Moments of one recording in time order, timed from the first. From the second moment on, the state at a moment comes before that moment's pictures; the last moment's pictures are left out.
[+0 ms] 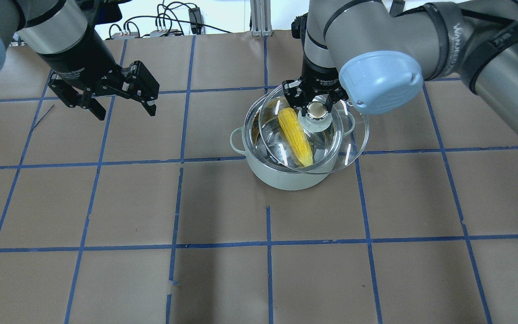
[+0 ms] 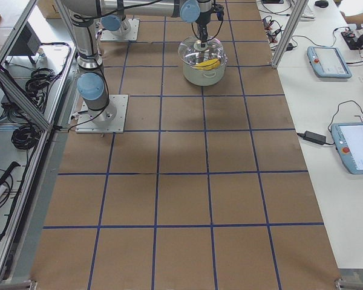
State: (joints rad) left arm -1.56 -1.56 -1.53 -1.66 1.50 0.01; right arm 1.82 -1.36 1.56 -1.83 -1.59 0.14
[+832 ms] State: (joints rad) left arm -1.56 -1.56 -1.53 -1.65 1.50 0.01; right arm 1.87 -1.23 1.45 -1.83 -1.59 0.18
